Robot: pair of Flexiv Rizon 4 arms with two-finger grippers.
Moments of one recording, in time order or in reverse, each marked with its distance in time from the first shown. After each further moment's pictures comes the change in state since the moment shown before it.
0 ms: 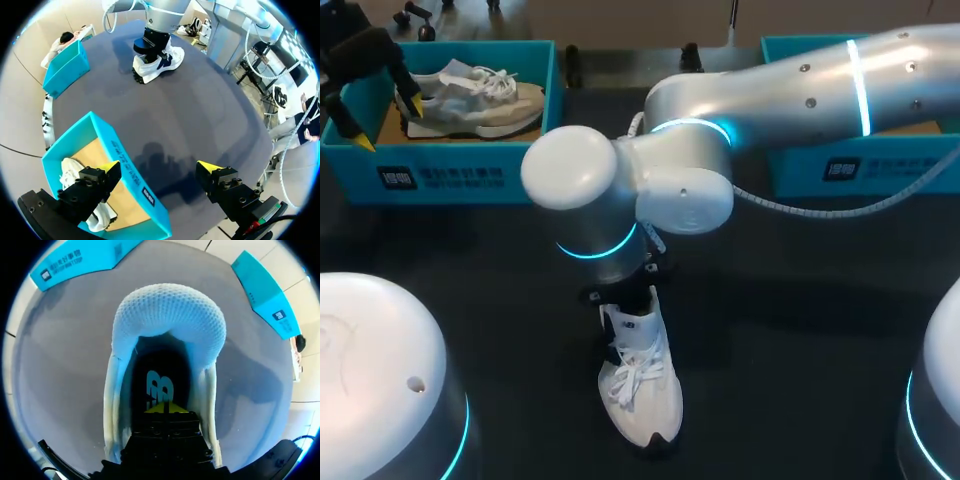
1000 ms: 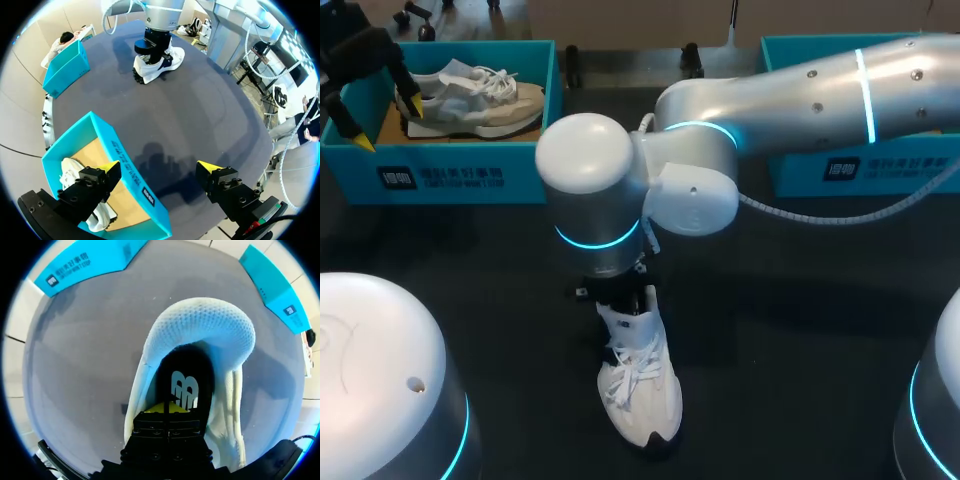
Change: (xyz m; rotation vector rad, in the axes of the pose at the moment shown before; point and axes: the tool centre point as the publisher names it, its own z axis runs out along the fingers) left arm 0.000 0.000 0.000 0.000 0.000 0.000; right arm 0.029 0.001 -0.007 0.029 0.122 0.030
